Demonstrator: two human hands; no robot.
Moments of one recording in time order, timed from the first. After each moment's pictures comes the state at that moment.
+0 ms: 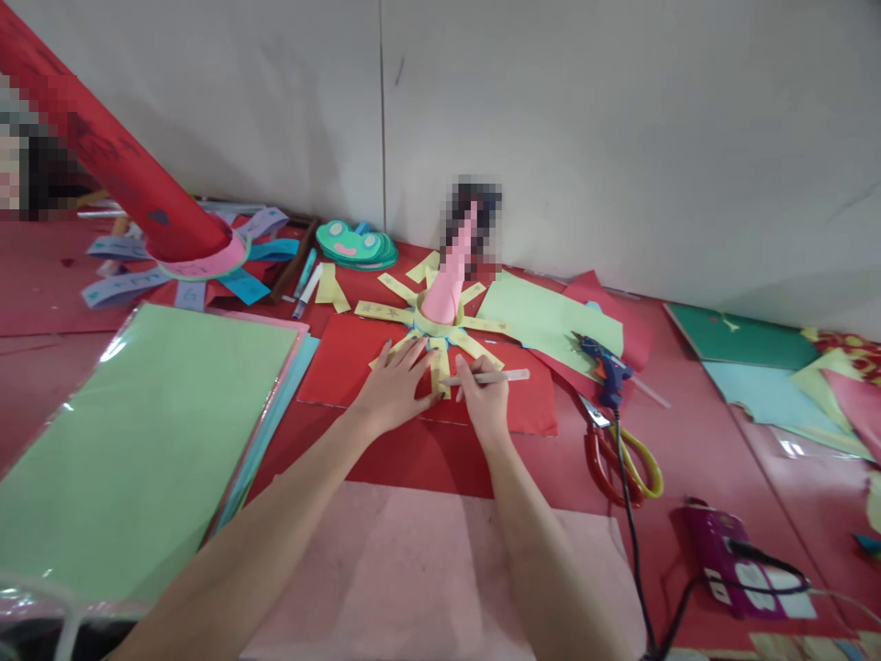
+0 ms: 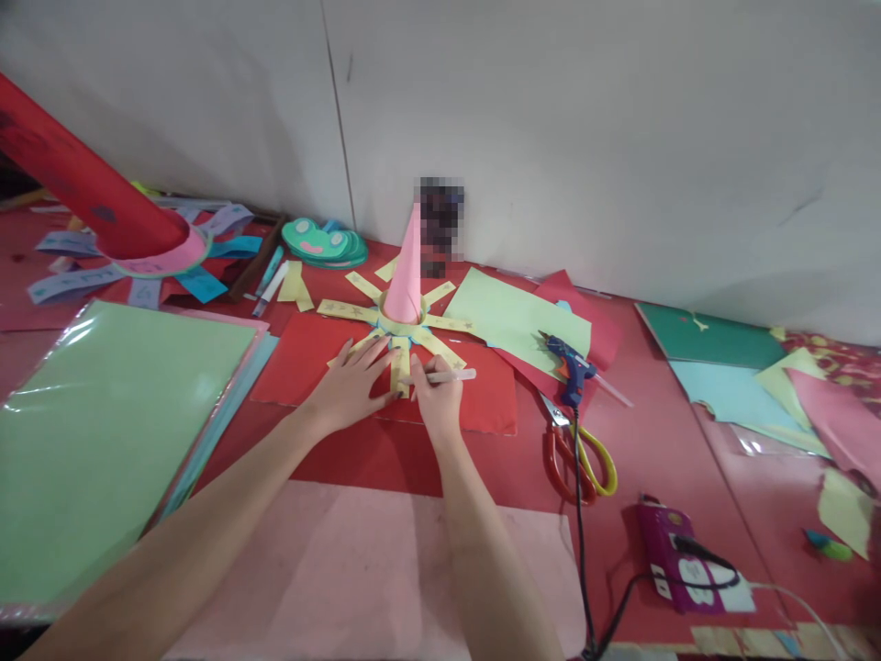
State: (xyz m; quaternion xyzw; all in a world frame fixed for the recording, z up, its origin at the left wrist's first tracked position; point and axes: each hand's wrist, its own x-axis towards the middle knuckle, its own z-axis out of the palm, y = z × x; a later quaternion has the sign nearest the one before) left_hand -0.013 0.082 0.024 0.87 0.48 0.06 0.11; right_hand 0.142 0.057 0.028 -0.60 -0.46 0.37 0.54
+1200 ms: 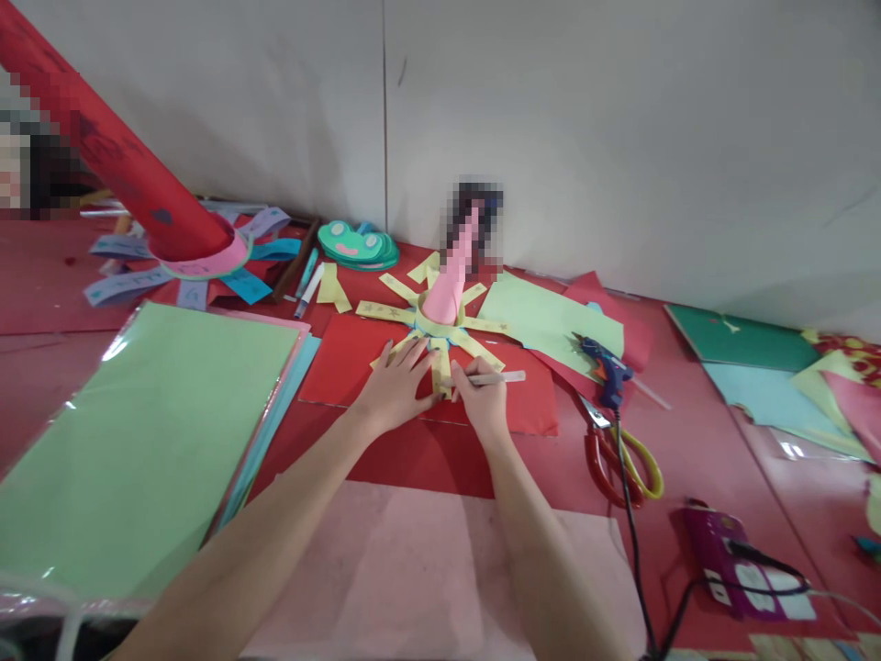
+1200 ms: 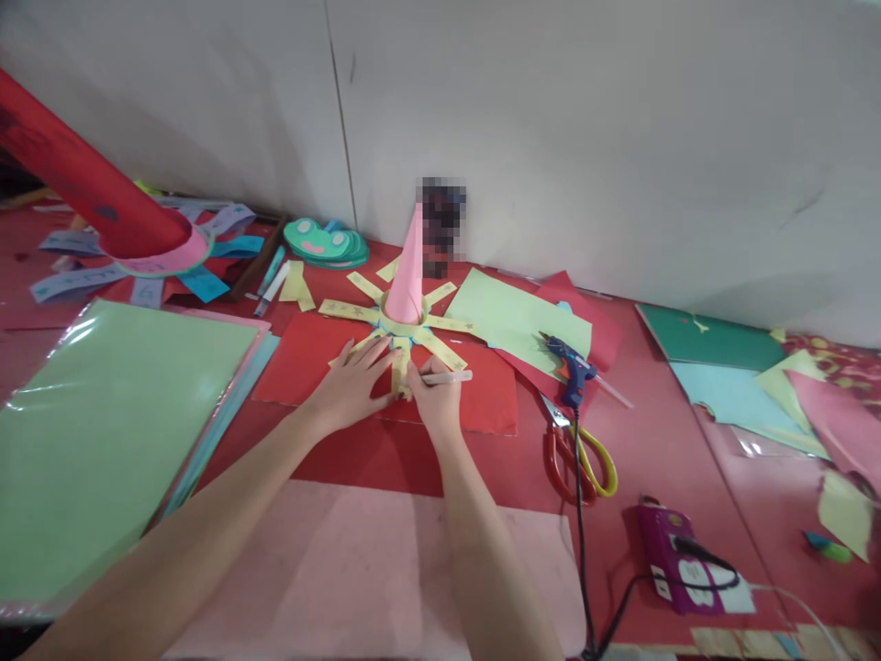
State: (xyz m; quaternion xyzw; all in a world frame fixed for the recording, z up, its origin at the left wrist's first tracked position) left_hand -0.013 0.082 0.024 0.87 0.48 0.06 0.11; right_hand 0.142 0.058 0.025 -0.61 -0.50 0.36 0.51
